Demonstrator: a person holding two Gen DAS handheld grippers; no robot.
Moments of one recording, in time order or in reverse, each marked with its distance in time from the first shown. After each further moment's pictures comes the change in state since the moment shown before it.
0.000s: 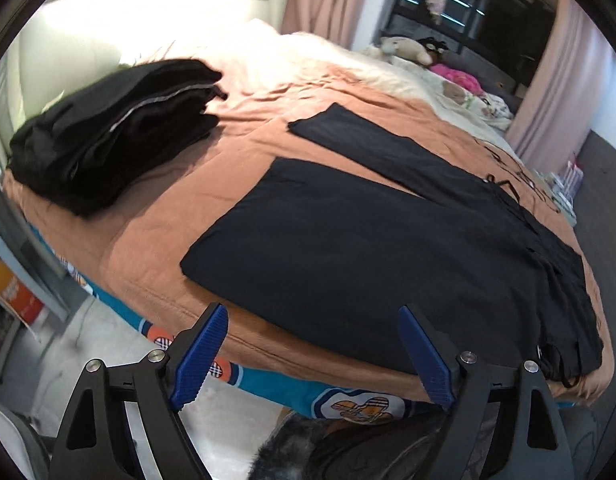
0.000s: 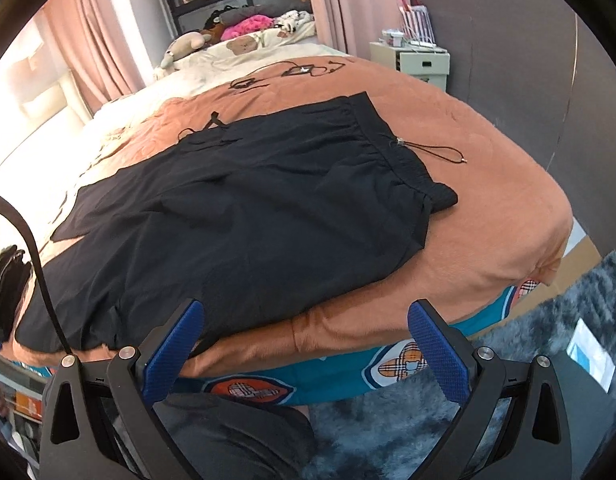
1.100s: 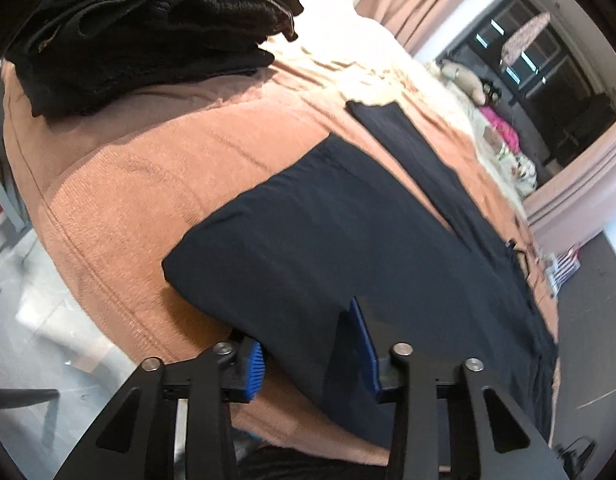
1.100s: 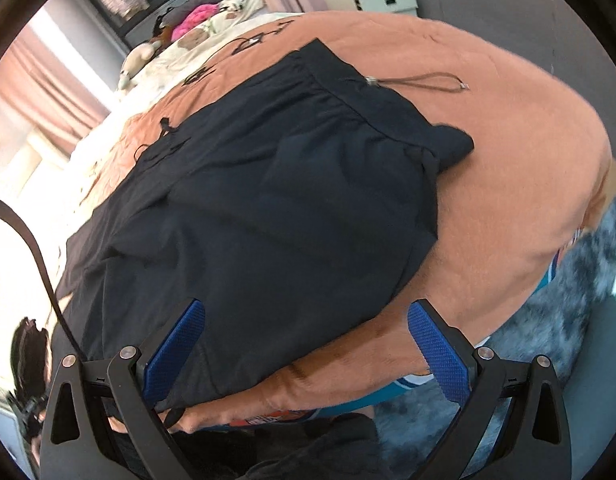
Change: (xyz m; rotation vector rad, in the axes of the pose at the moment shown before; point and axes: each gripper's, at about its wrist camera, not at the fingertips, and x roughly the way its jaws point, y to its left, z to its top) left arm 0.076 0.053 0.014 -0.349 0.044 -0.097; right arm 0.098 -0.063 0.025 0.289 0.118 0.097
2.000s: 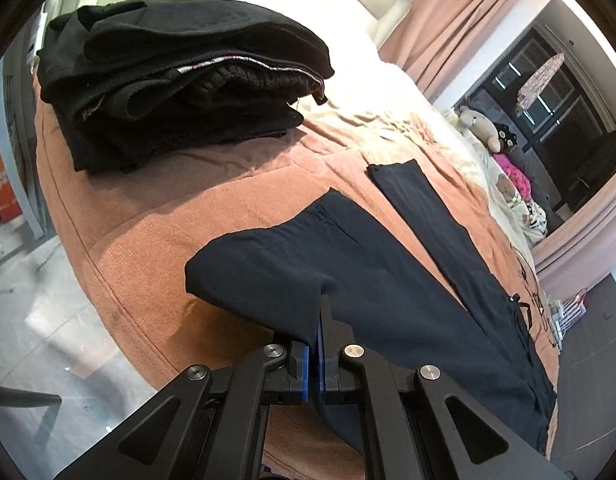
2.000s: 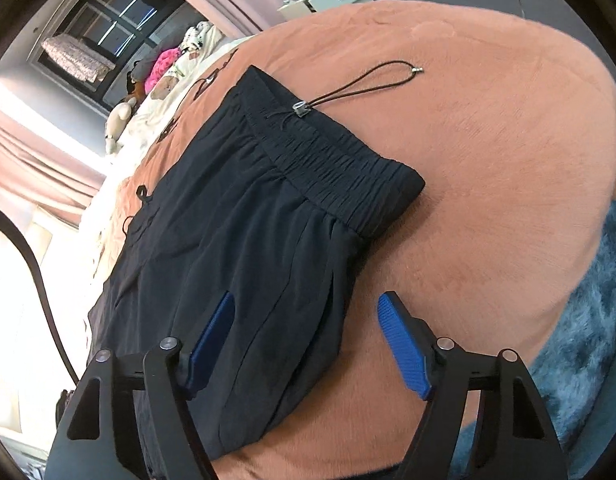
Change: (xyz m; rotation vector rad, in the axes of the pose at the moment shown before) left arm -0.027 0.007 0.034 -0.068 -0.133 0.058; right arm 0.038 -0.072 0.035 0.211 -0.061 0.089
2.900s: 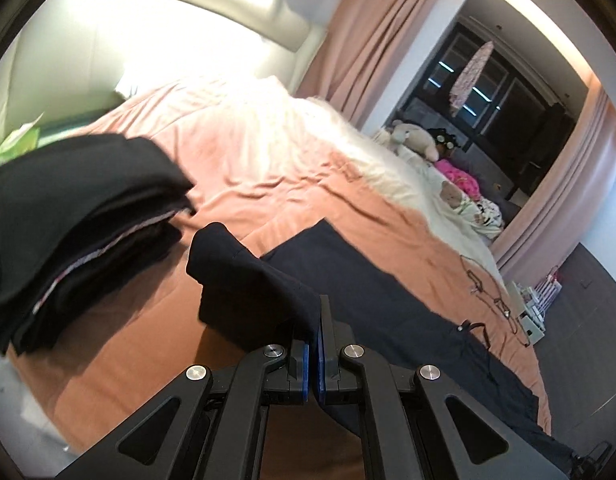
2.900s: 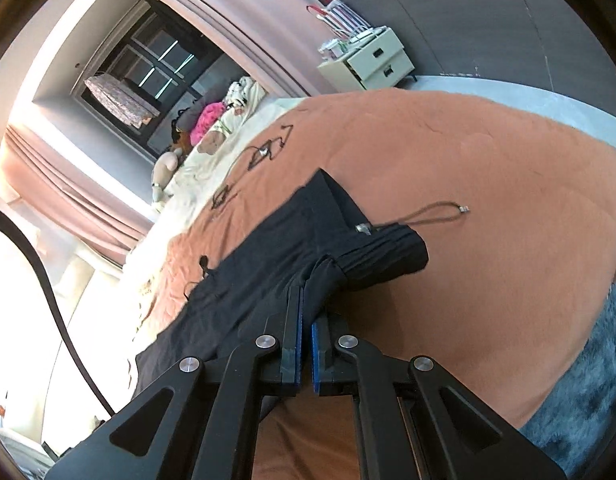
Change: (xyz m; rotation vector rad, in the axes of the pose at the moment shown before) left arm -0.014 -0.124 0.094 0.204 -0.126 -0.148; right arm -0.065 0.030 0.045 -0.049 -0.186 0.119
